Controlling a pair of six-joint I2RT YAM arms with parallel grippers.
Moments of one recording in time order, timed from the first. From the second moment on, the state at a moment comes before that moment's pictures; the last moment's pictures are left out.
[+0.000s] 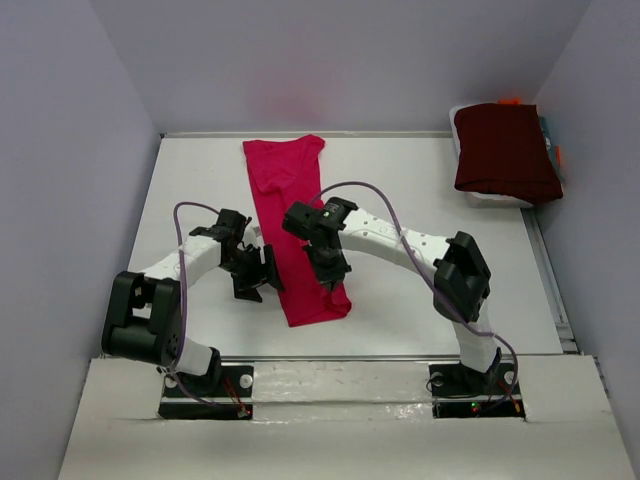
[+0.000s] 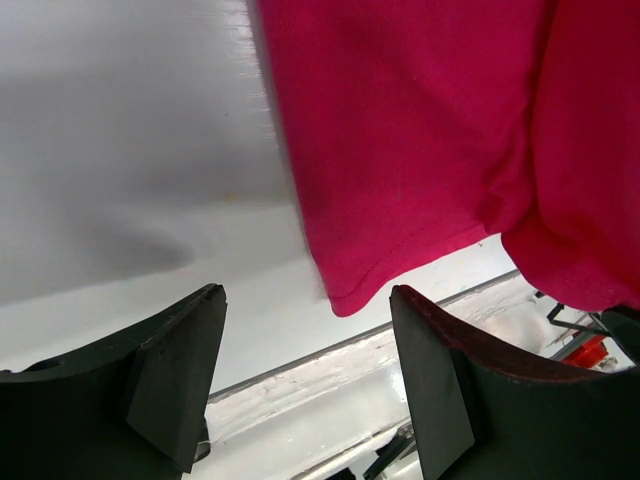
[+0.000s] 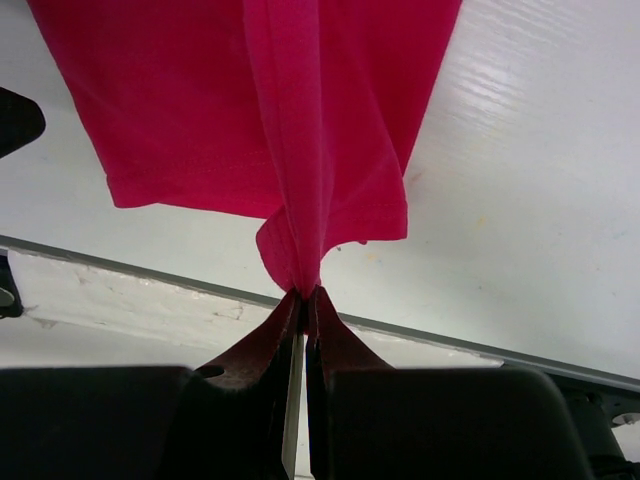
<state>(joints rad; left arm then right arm) -0.23 1.44 0.78 -0.70 0.45 -0.45 0.99 2.02 1.82 -1.27 0.05 0.66</state>
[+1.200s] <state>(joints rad) -0.23 1.44 0.79 -0.72 0.46 -0.44 1.00 2.02 1.63 -1.12 -0.05 0.69</state>
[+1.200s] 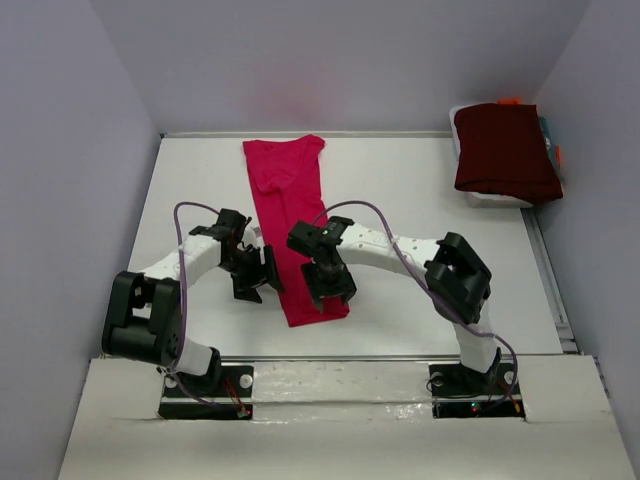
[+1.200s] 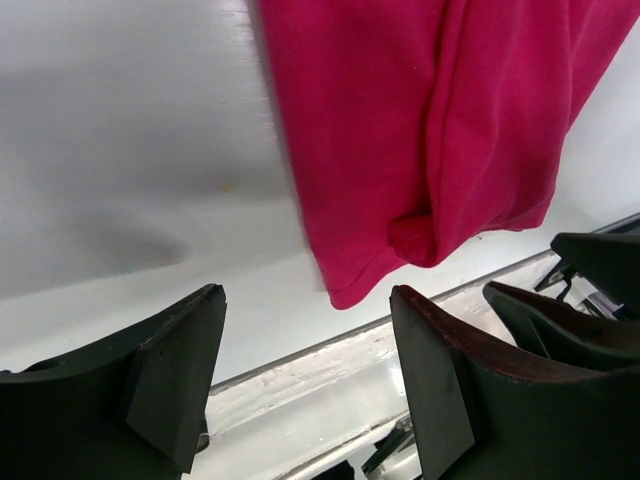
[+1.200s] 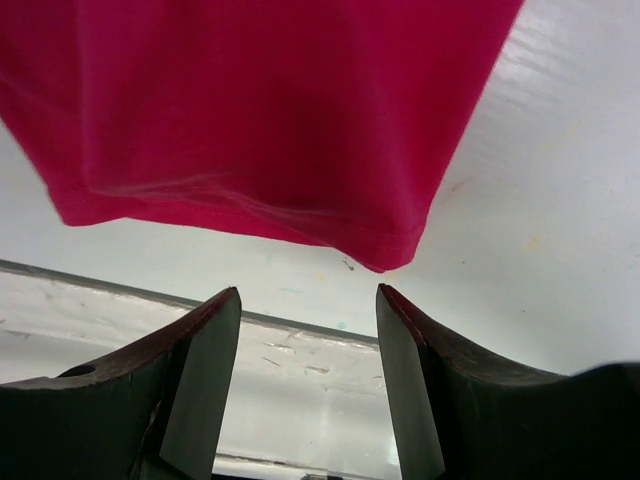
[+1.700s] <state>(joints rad) -0.23 1.32 0.60 -0.67 0.65 -0.52 0.91 1.86 1.44 -1.04 0.03 0.78</state>
